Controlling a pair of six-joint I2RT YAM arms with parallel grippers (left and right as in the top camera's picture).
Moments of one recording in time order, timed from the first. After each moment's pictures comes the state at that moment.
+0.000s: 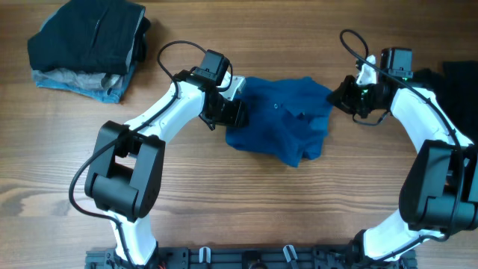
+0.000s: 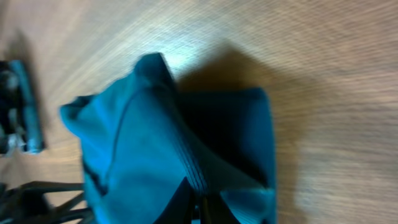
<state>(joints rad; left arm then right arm) -0.41 1.98 1.36 -0.71 0.42 -0.13 -0.14 1.81 1.17 -0.59 -0.55 0.34</state>
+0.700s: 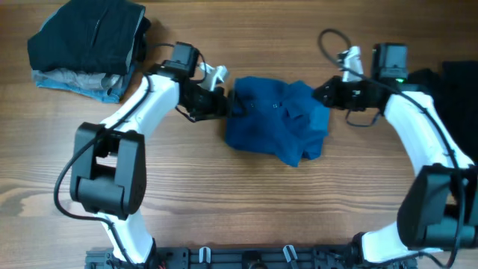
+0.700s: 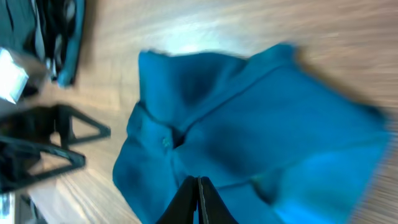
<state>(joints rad) -0.25 1.96 1.36 -0.74 0.73 -0.14 -0.03 1.70 1.17 -0.62 -0.67 0.11</state>
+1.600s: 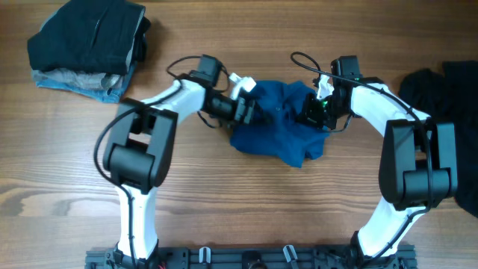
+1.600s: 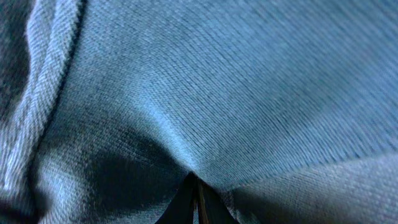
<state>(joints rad) -0.37 2.21 1.38 -0.54 1.03 -0.06 0.07 1.97 1.18 -0.63 -0.51 0.34</state>
